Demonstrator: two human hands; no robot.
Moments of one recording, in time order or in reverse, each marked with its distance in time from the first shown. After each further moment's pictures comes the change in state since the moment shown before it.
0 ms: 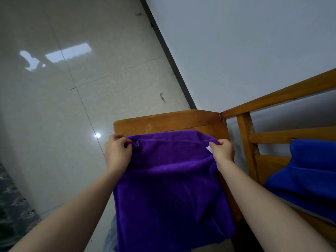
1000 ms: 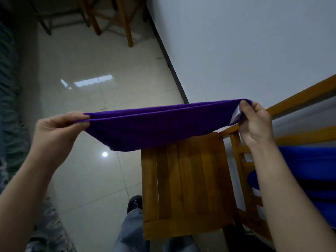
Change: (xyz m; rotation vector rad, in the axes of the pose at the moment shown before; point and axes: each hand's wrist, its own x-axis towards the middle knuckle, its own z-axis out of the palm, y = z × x) left_hand -0.070 -0.004 -0.271 -0.996 0.048 0.384; right_hand -0.137 -0.157 -0.154 0.907 -0.370 -0.476
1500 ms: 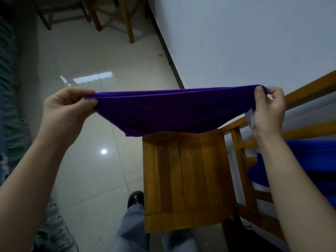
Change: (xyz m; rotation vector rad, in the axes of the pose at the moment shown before) left_hand 0.008 0.032 0.019 -0.060 -0.105 0.068; right_hand -0.020 -0.021 0.016 -0.389 0.151 -0.326
